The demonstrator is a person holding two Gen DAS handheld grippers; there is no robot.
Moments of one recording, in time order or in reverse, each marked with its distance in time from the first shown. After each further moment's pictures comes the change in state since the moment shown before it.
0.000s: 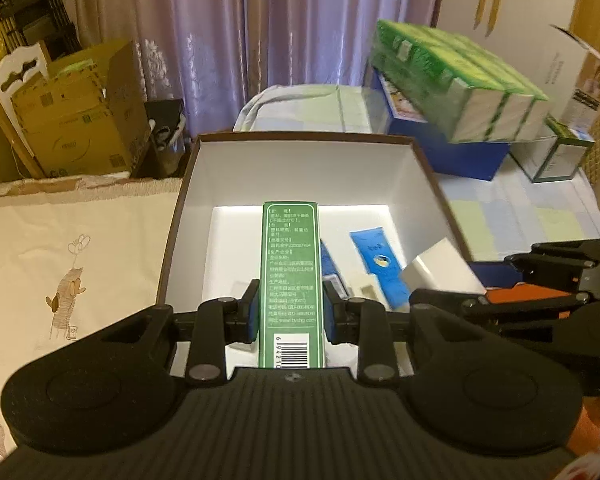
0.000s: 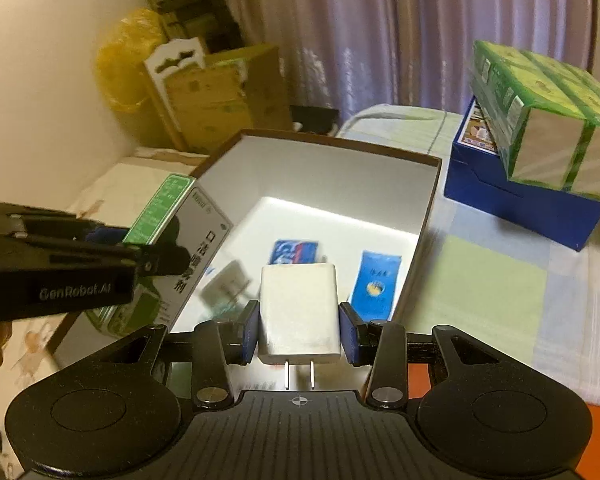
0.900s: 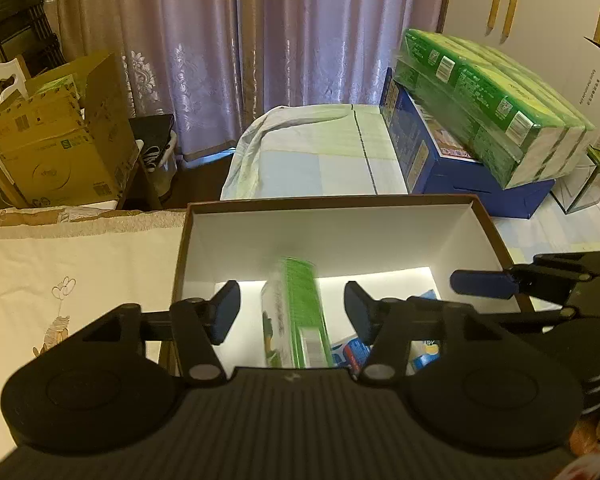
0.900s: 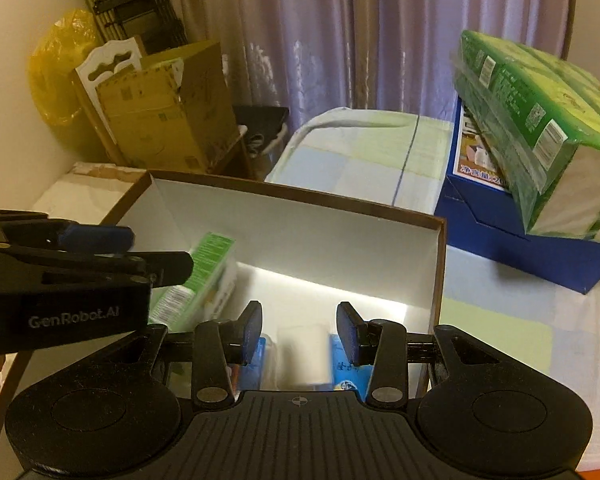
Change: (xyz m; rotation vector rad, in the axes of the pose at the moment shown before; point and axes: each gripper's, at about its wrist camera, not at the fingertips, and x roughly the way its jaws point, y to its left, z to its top) left arm 0.080 0.026 0.067 0.027 -0.029 -0.022; right arm 0.091 -0.023 0.068 0.056 0.013 -0.142
